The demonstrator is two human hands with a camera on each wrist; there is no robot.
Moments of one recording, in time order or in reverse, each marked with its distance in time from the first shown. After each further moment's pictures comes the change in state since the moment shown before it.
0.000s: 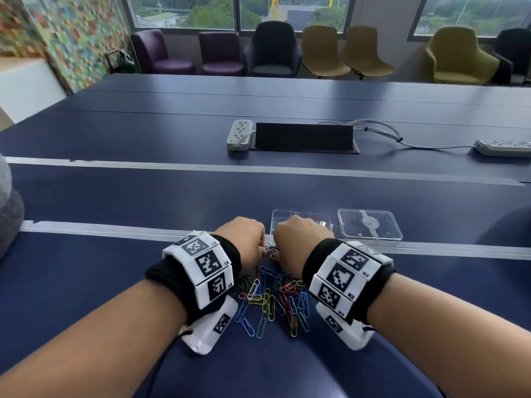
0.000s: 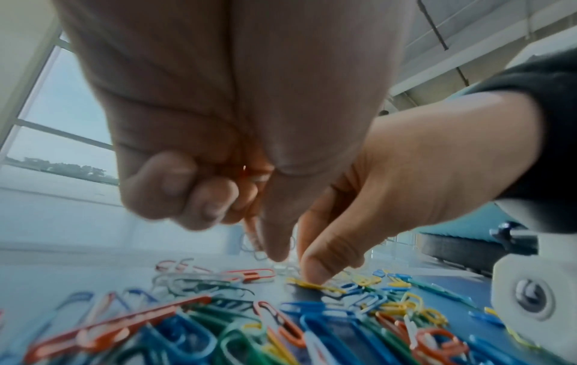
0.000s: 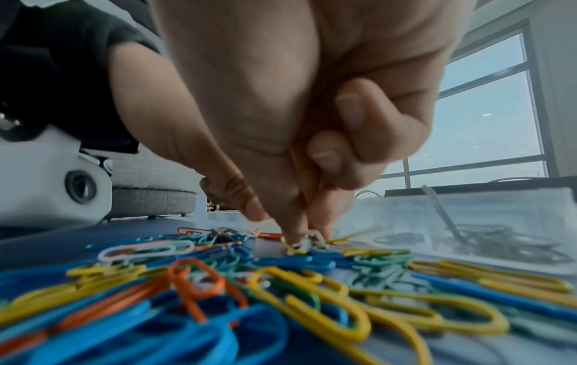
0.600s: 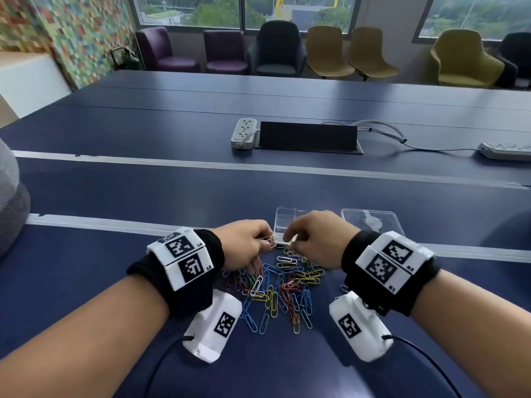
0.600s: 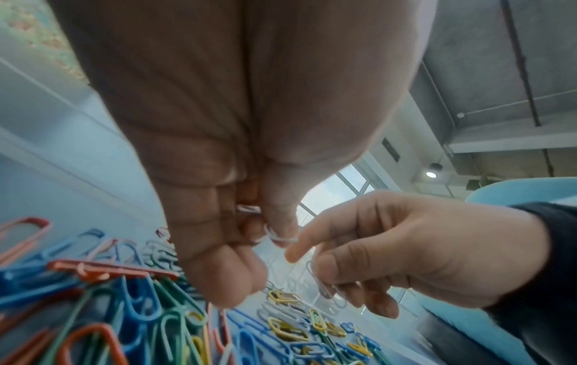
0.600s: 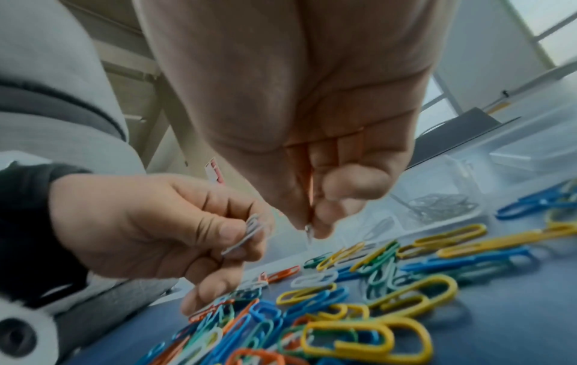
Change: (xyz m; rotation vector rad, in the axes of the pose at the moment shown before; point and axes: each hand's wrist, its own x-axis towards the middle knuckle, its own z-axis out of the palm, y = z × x) left_hand -0.008 -0.014 0.006 -0.650 -0.187 0.021; right_hand -0.009 0.027 -0.008 0.280 0.034 -0.008
